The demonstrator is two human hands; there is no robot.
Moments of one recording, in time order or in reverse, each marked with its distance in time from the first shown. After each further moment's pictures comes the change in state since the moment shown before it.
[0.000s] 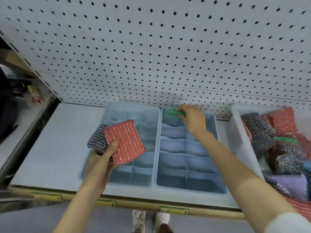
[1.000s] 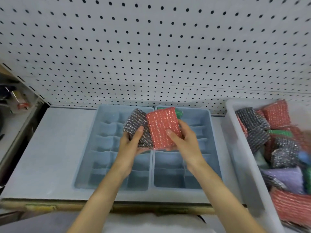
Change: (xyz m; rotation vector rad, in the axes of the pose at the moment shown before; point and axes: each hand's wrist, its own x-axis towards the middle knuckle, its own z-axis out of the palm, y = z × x) left_hand 0.036 -0.018 0.077 0.116 -0.209 0.016; right_hand -0.093 -0.076 -0.049 1.210 -0.098 0.473
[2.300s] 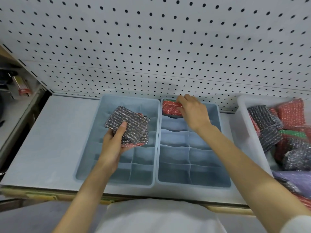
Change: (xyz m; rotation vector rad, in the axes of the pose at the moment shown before) left_hand 0.009 -0.003 -0.049 -0.070 0.171 -0.049; right_hand 0.117 0.019 -0.025 -1.415 0.021 -0.614
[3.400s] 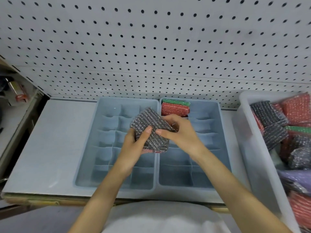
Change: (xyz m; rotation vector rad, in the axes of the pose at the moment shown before) left_hand -0.016 -0.002 0.044 0.180 -0.229 0.064; right_hand -0.053 -0.069 -0.034 1.125 -0.221 0.325
